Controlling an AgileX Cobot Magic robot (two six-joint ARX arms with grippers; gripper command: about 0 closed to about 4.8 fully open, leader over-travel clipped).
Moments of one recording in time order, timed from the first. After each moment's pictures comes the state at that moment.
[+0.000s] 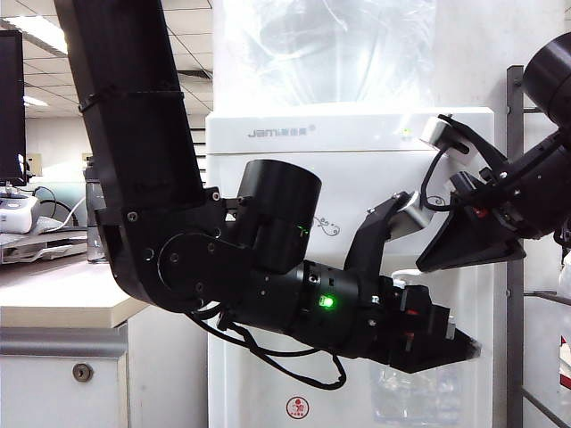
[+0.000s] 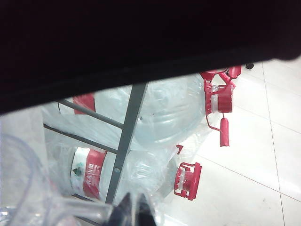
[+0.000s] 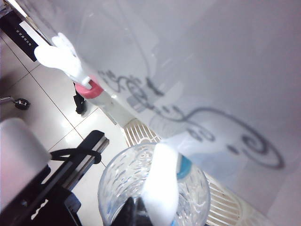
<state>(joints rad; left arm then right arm) -0.84 2.29 1.00 0.99 0.54 0.01 0.21 1.51 0.62 0.19 -0.52 -0.13</state>
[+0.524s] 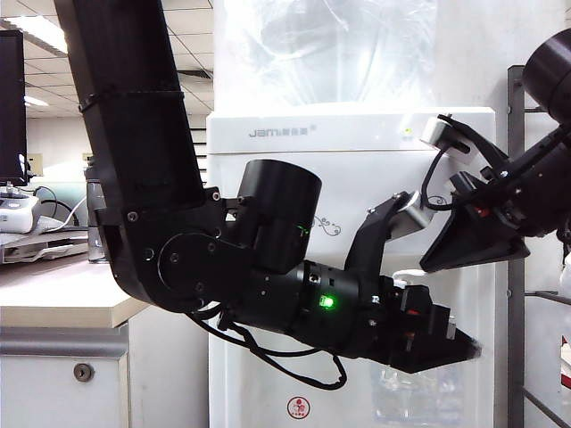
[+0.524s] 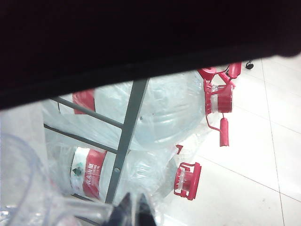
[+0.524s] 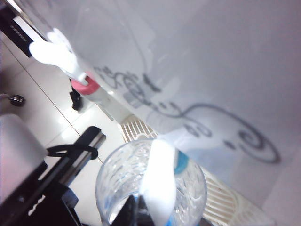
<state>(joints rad) -0.84 2.29 1.00 0.99 0.54 0.01 0.21 1.49 0.62 0.17 -0.49 -0.13</state>
